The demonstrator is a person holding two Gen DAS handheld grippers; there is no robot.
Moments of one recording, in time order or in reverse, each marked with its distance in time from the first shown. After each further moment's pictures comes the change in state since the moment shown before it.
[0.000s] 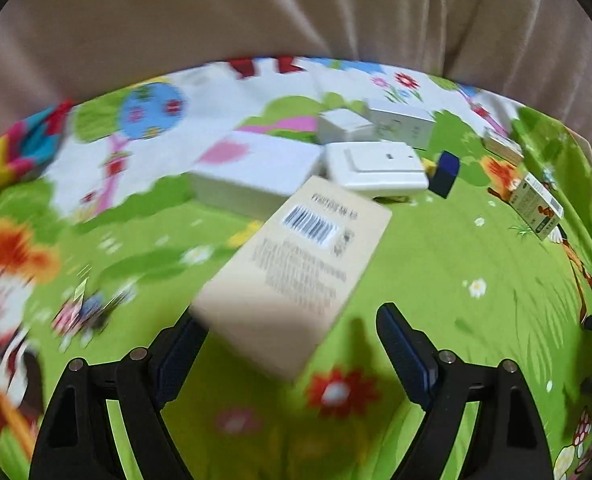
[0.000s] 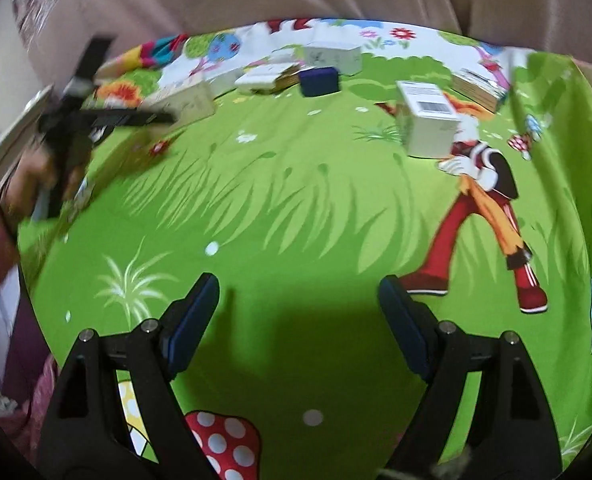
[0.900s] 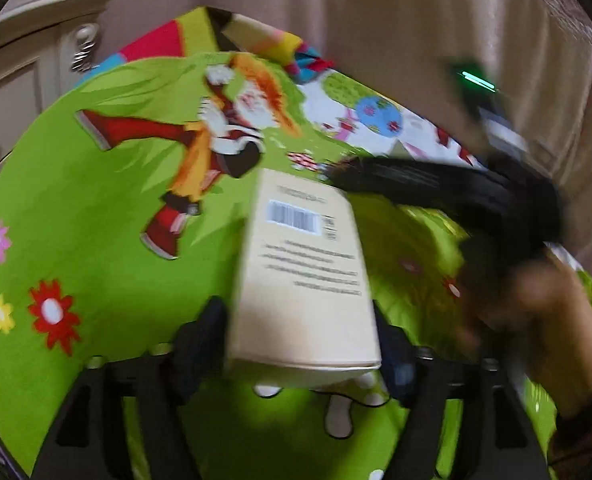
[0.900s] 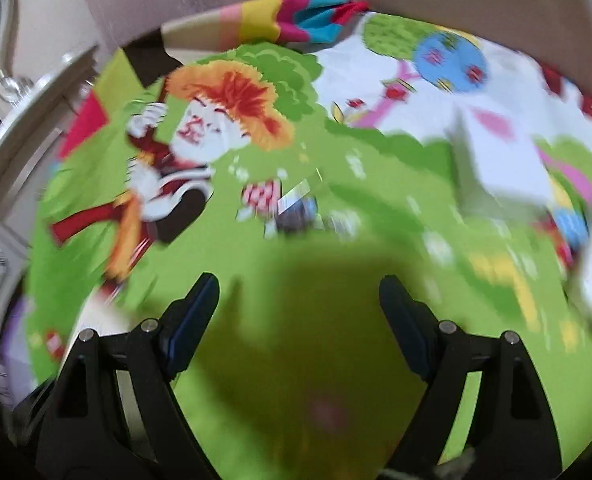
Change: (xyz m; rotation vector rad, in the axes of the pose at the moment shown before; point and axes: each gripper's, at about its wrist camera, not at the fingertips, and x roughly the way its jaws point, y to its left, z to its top) left arm -0.109 0.058 -0.175 -0.669 -0.211 0.235; right arm 0.202 0.252 0.200 -0.281 0.062 0.237
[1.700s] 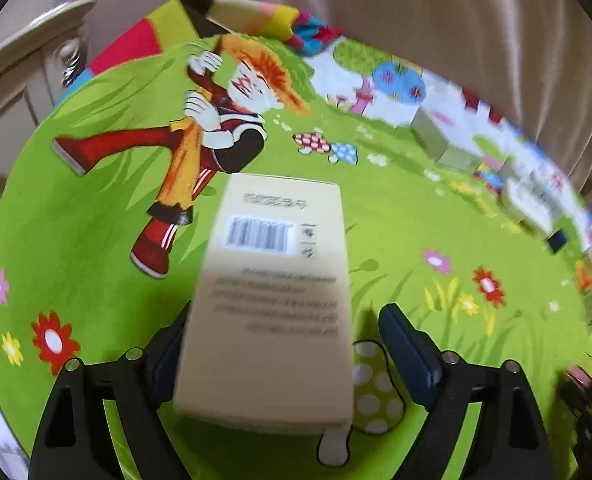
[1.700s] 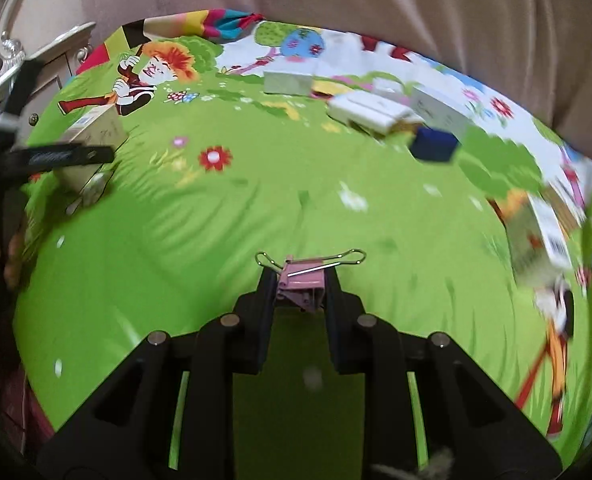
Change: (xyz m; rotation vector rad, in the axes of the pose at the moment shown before) left arm 0.032 -0.024 0.021 0.073 0.111 0.186; right arm -0.183 -0.081 -0.207 0.033 -0.067 -0.243
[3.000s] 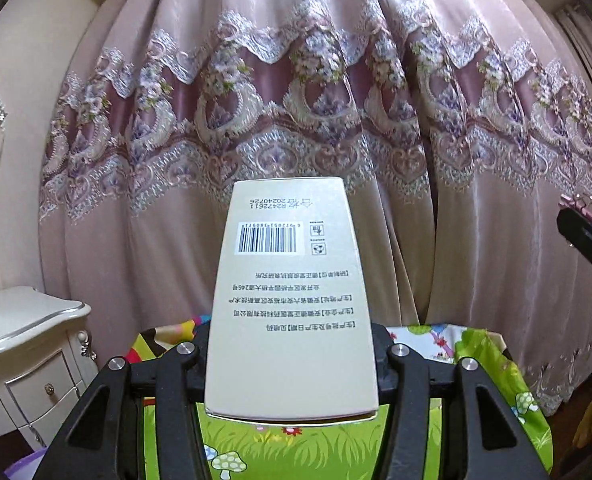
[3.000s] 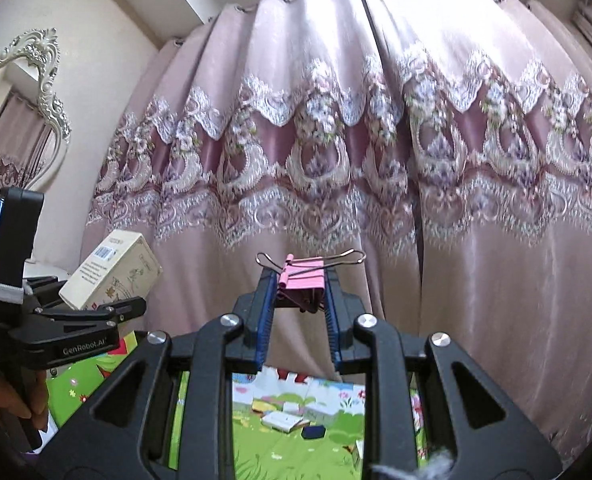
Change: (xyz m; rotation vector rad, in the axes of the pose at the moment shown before) left arm -0.361 -0.075 -0.085 0.251 -0.914 -0.259; right arm -0.353 0.079 -0.043 -0.008 -1.129 -0.328
